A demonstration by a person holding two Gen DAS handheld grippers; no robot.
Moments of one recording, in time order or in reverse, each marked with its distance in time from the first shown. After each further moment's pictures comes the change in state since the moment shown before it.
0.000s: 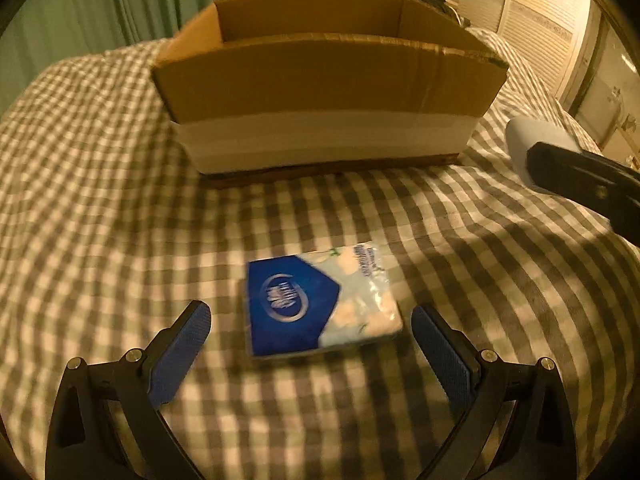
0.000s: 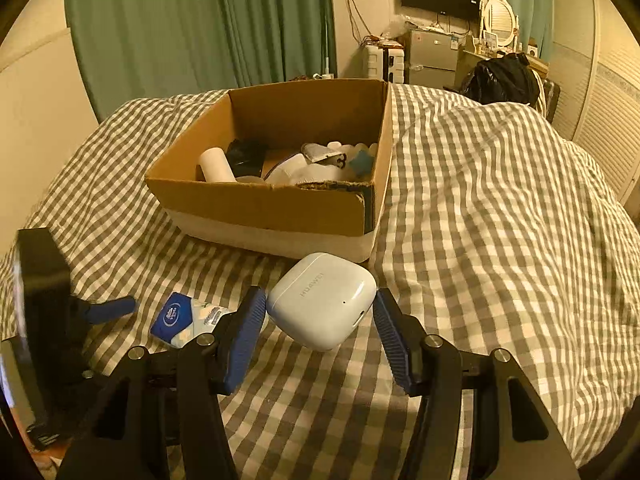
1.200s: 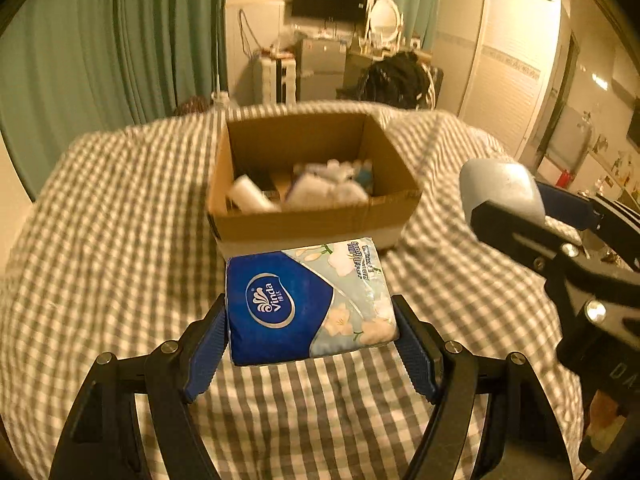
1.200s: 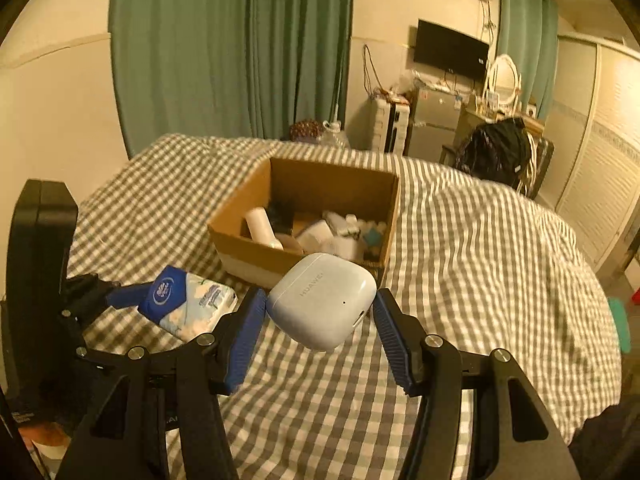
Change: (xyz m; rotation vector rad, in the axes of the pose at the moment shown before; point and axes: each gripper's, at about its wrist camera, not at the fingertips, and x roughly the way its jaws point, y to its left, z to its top) left arm -0.126 0.007 0.032 0.018 -0.231 -0.059; right arm -0.101 0.049 0.018 -0.124 -0.169 -0.055
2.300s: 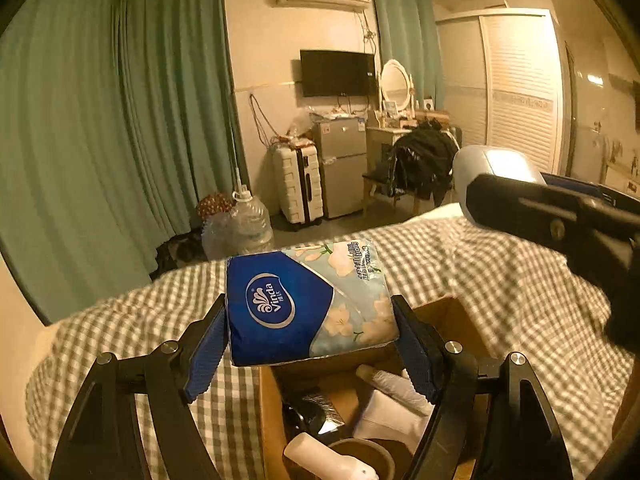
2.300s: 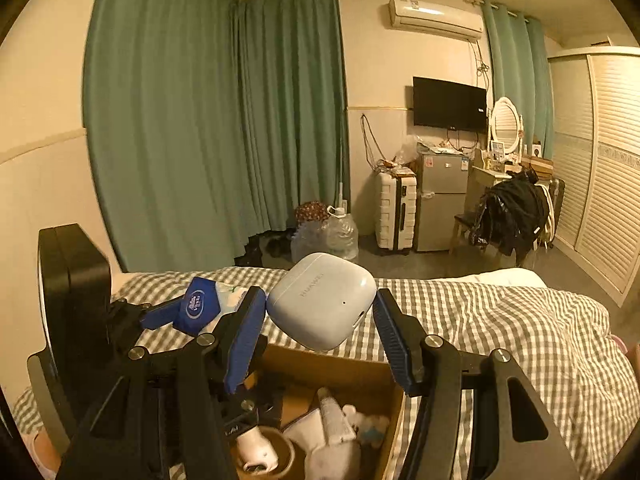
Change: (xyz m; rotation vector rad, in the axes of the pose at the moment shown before) left arm 0.087 0.043 0.182 0.082 -0.277 0.107; right arm 0.092 -0.047 0.188 0.090 -0.253 0.060
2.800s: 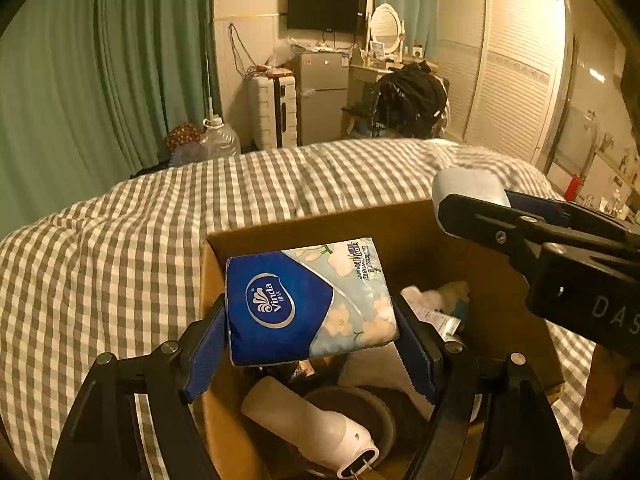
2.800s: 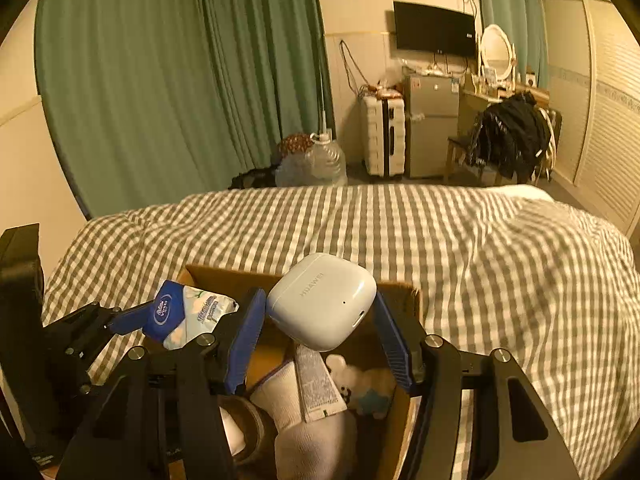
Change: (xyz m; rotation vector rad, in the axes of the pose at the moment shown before) left arm 0.056 -0.004 -0.064 -0.033 0.238 -0.105; right arm 0.093 -0.040 -0.083 0.091 0.249 -0.018
